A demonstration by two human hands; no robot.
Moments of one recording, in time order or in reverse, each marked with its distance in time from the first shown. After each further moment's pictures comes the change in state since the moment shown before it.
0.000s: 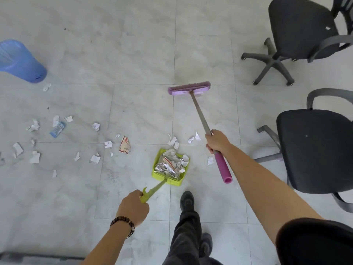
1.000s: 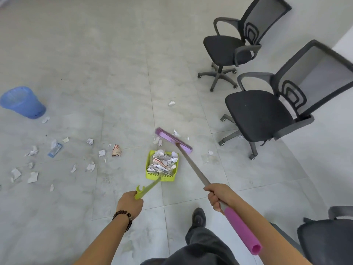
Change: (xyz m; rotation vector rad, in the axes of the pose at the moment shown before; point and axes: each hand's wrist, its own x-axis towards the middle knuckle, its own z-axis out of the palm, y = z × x) left_hand -0.229 -0.195 0.178 -0.106 0.167 0.244; right_hand -0.448 0.367 0.059 0.730 -0.225 0.331
